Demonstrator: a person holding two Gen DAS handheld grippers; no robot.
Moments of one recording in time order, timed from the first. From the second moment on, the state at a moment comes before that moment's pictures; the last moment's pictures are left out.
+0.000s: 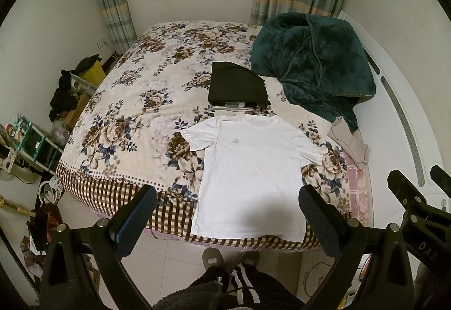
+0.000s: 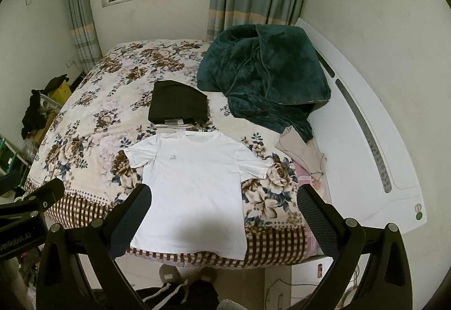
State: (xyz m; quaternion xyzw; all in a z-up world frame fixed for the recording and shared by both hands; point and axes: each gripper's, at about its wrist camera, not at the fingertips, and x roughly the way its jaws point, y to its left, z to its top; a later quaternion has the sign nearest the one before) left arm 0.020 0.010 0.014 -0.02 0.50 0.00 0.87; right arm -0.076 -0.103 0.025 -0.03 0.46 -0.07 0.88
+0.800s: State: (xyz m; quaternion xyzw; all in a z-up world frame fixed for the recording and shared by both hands) left arm 0.026 0.013 0.011 -0.02 0.50 0.00 0.86; right arm -0.077 -0.098 0.024 -0.03 0.46 -0.07 0.88
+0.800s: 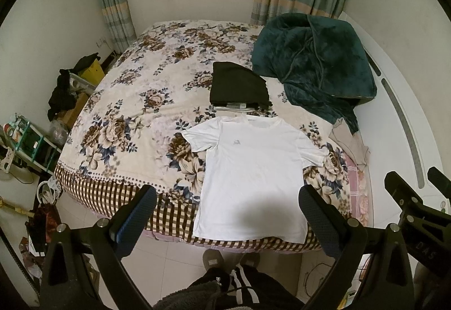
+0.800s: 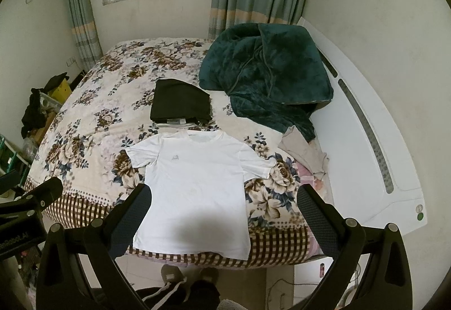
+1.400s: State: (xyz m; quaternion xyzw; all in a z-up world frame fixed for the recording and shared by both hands) left arm 0.211 0.001 -0.243 0.03 0.58 0.09 0.81; right arm 0.045 -0.298 -0.273 0.22 0.56 -0.23 0.76
